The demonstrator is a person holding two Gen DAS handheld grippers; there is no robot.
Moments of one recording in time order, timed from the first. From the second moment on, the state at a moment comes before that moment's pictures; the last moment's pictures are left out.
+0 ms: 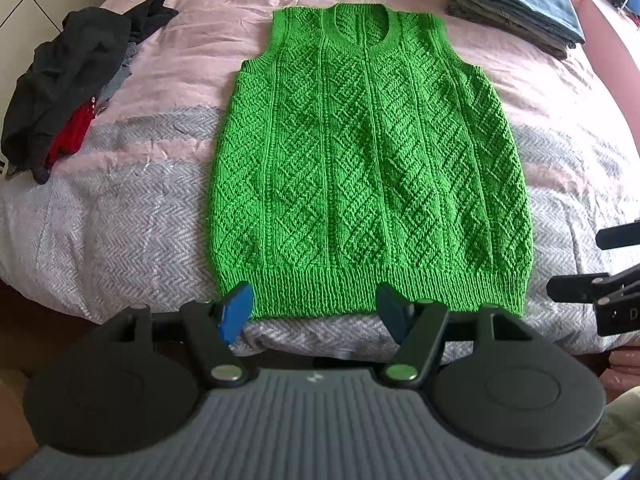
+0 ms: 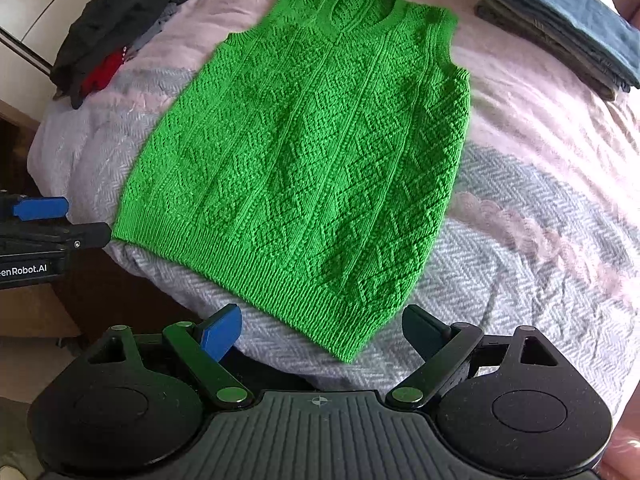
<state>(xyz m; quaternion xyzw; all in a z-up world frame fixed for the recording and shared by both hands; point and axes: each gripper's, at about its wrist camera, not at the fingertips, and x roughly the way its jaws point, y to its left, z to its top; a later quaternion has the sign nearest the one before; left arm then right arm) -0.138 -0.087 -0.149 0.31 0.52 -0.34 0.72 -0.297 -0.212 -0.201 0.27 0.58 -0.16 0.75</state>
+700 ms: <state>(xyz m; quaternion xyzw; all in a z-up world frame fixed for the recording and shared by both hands) -0.087 -0.120 -0.166 0.32 0.54 -0.34 0.70 -0.253 -0.244 -0.219 0.29 0.59 -0.17 0.73</state>
